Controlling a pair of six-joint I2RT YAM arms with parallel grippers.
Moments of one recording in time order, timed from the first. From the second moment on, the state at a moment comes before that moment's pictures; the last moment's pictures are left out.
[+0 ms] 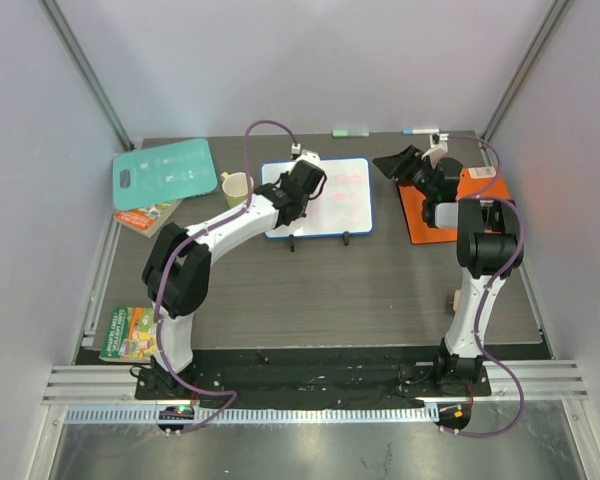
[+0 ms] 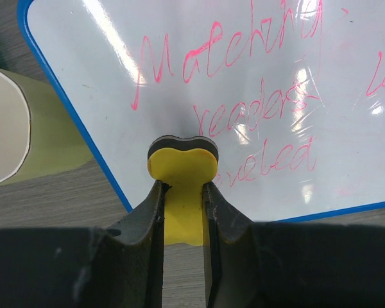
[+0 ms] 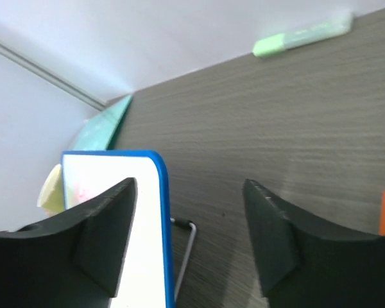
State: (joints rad) left arm -0.70 1.95 1.58 -0.45 -0.51 -0.21; right arm -0.04 2.08 1.13 0.89 -0.60 0.70
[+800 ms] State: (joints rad) left arm -0.70 1.95 1.60 -0.44 -0.53 -0.21; right arm -0.02 2.37 1.38 1.26 -0.85 1.09
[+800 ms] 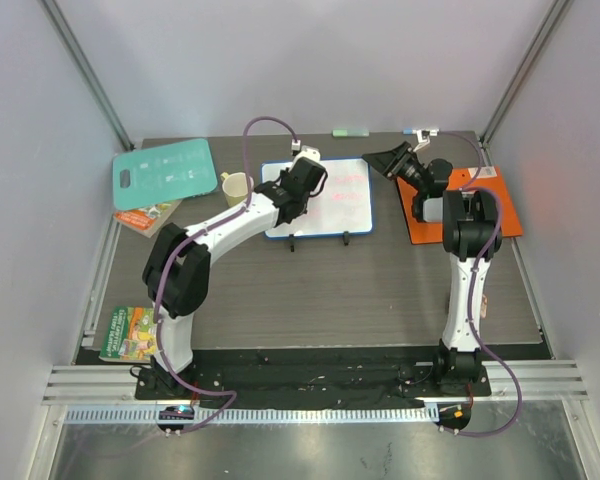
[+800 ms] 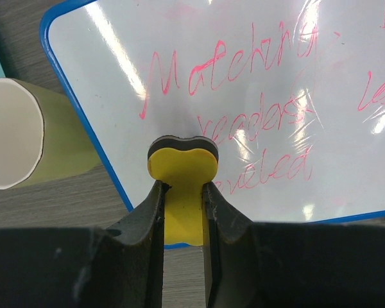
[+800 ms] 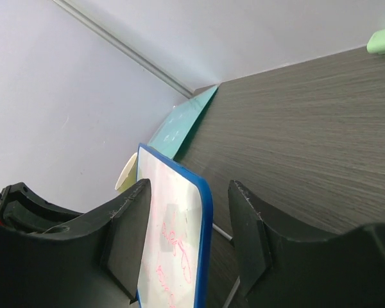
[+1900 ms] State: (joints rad) left arm -0.66 2.03 1.57 -0.28 -0.55 -0.21; right arm -0.01 2.42 1.39 1.32 -0.94 1.25
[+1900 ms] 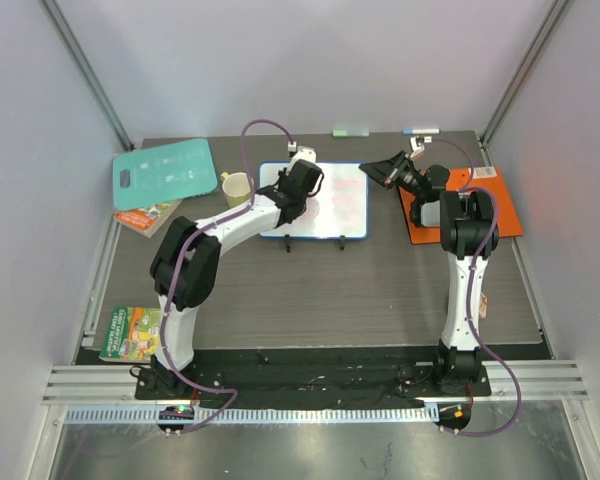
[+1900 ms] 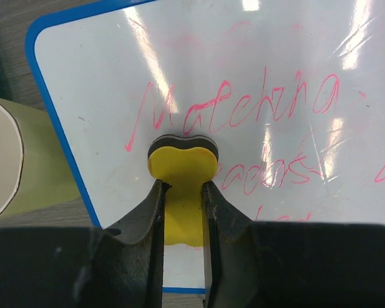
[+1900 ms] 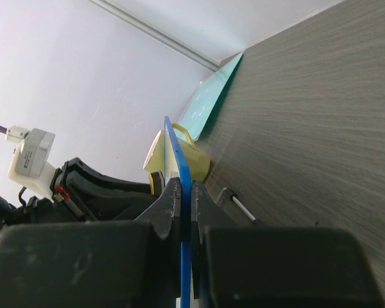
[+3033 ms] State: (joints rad) left arm -0.70 2.11 1.69 -0.12 -0.34 -0.18; right arm -0.02 2.06 1.05 1.02 -0.86 0.77
